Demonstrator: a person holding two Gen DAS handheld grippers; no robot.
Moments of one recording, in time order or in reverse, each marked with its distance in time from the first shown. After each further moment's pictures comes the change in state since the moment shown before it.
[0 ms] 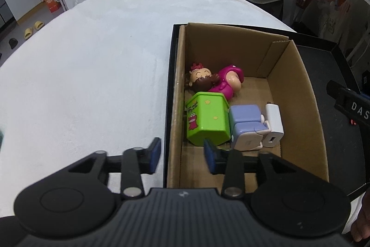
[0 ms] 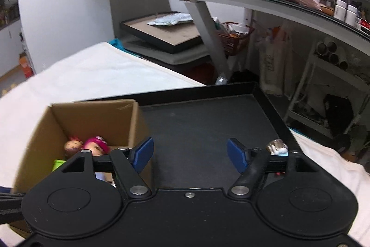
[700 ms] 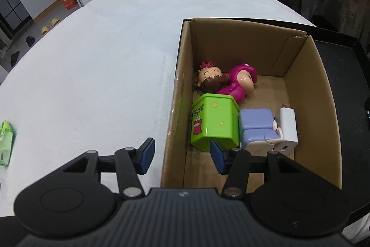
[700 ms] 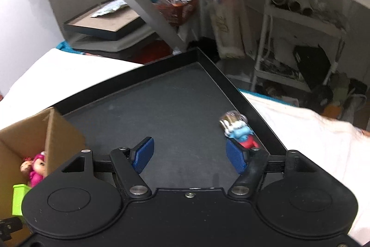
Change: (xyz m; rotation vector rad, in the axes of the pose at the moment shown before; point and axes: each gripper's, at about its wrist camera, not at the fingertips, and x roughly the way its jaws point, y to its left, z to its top) left arm 0.015 -0.019 0.011 -0.009 0.042 0.126; right arm 0.042 -0.075 -0.009 0.249 0.127 -0.111
